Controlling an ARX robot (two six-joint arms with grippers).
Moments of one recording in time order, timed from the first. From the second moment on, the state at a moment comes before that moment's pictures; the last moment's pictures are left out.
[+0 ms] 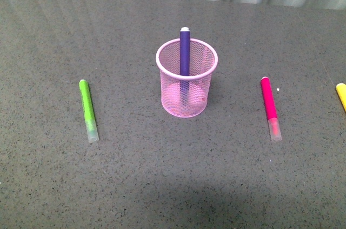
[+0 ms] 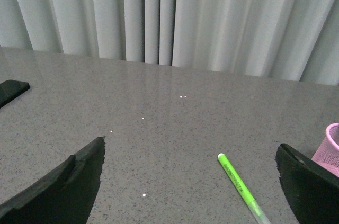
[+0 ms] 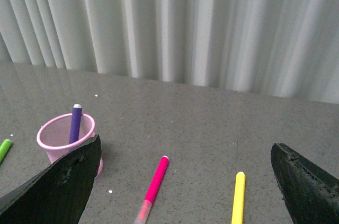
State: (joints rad) left arm 0.00 0.01 0.01 0.00 0.00 -0.01; right arm 0.00 0.00 0.03 0.00 0.00 0.00
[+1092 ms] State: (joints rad) left arm 0.00 0.01 0.01 0.00 0.00 -0.01; right arm 0.07 1.63 0.89 -0.09 0.11 -0.10
